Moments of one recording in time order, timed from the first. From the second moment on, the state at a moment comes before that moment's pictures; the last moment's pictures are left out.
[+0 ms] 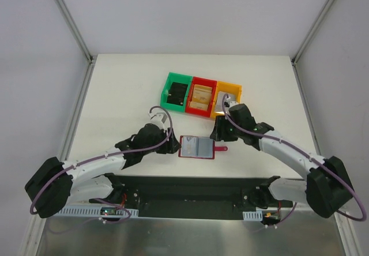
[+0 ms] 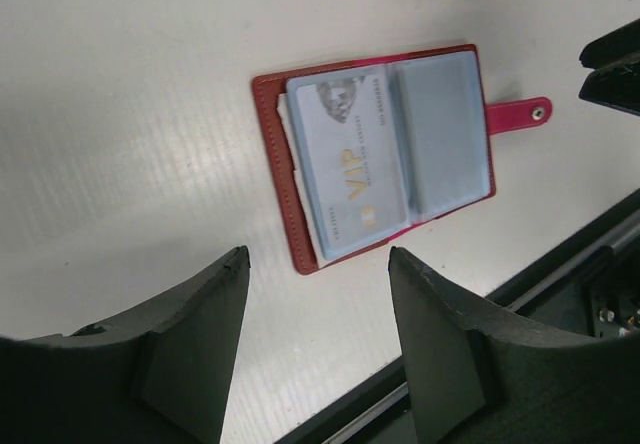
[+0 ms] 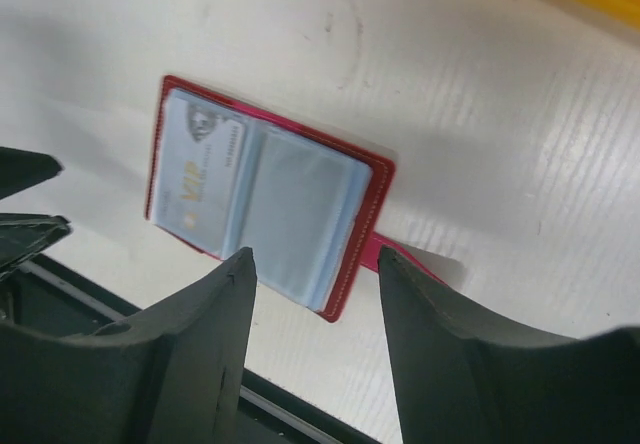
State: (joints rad) left arm -0.81 1.09 0.42 -0.02 -0.02 -0.73; right arm 0.60 1.26 0.73 -0.38 -0.12 0.50
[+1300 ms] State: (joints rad) left arm -0.81 1.41 0.45 0.26 0.11 -0.75; right arm 0.69 1.50 0.62 0.14 -0.38 0.70
